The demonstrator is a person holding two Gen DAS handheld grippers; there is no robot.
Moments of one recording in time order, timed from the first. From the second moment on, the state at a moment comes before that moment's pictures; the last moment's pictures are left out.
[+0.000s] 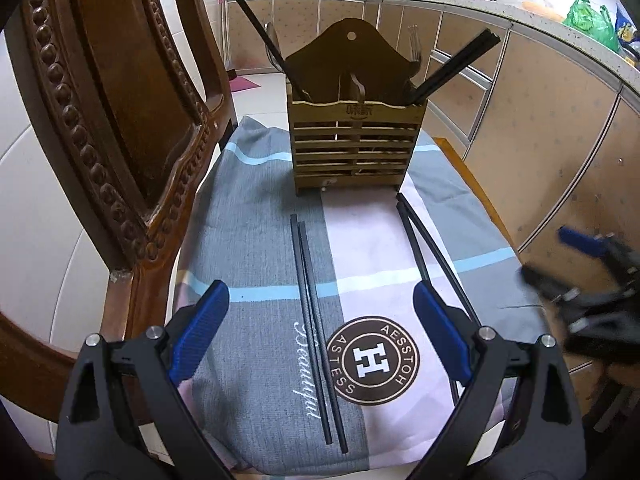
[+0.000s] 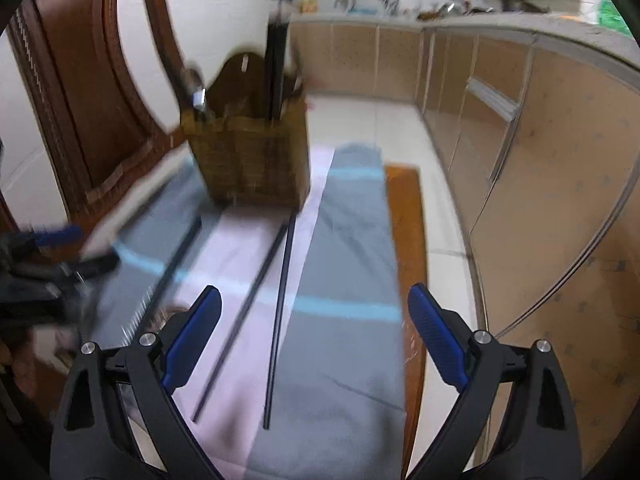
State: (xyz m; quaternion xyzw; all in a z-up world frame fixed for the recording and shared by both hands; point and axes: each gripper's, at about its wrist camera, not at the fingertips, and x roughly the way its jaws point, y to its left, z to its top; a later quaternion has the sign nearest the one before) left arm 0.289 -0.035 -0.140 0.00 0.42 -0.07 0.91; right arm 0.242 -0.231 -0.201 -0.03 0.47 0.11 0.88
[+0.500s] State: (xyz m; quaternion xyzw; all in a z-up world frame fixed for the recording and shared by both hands) left arm 0.316 -0.095 -0.178 0.02 0.48 -0.11 0.87; right arm 0.289 -0.200 -0.281 -0.05 0.55 0.12 0.82
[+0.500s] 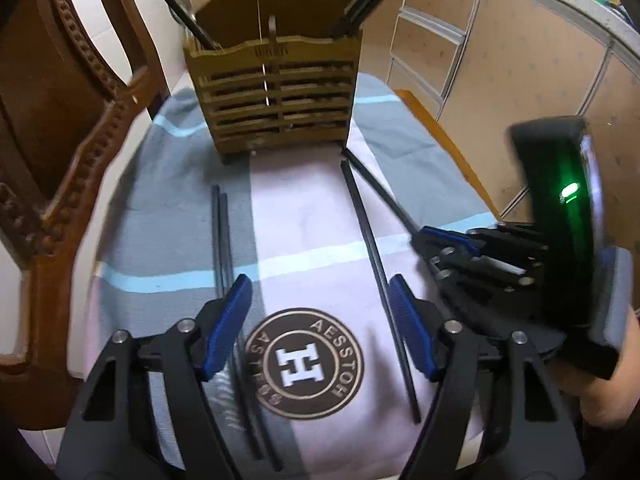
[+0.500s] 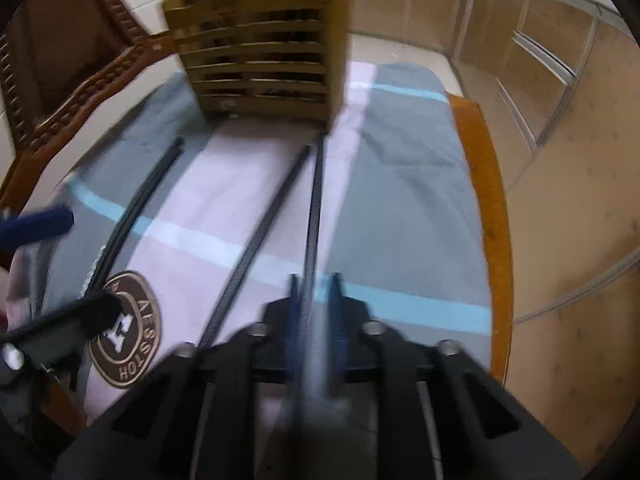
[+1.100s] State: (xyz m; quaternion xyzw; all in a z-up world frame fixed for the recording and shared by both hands) left arm 0.342 -0.114 -0.212 0.01 0.55 -0.08 0.83; right arm 0.248 -0.246 -0.272 0.00 0.59 0.12 0.80
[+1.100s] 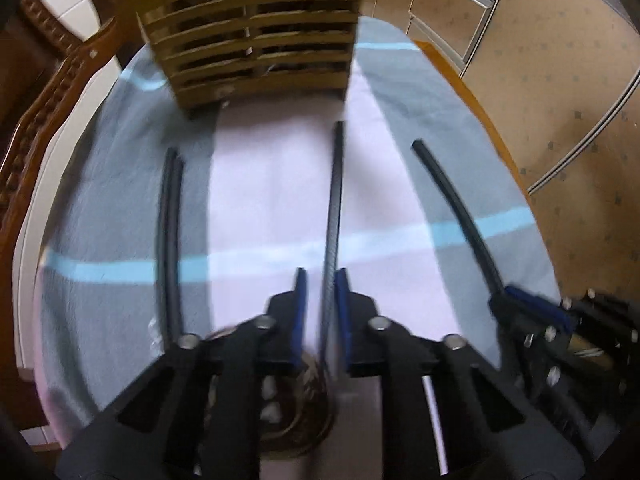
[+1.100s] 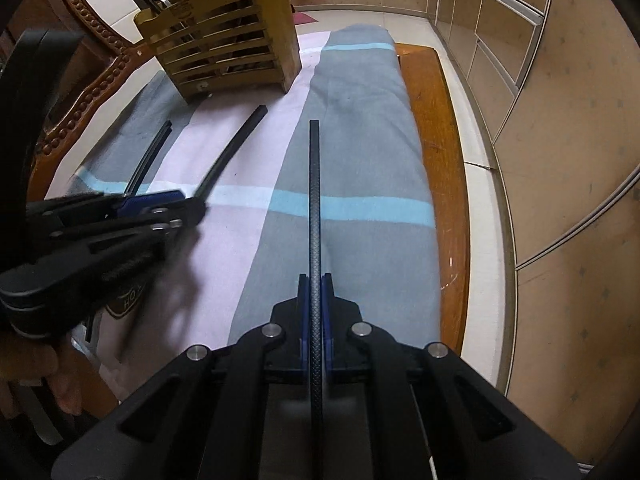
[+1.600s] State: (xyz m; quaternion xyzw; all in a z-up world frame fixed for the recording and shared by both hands) left arm 0.259 -0.103 -0.200 0.06 0.56 -0.10 0.82; right arm 0.241 -0.221 -0.270 0.00 0.59 0.14 0.79
